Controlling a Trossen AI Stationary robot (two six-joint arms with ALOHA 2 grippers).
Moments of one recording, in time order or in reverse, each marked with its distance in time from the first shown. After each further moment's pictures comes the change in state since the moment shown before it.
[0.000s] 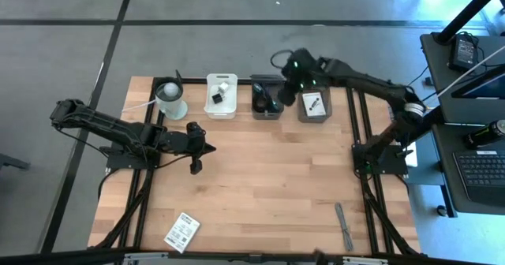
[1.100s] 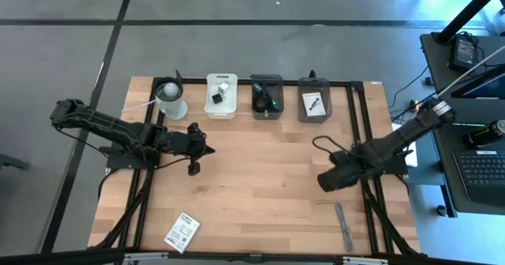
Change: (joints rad) left arm 0.000 0.000 0.000 -0.026 0.035 0.088; right arm 1.112 -0.451 -0.567 -0.327 -0.103 1.776
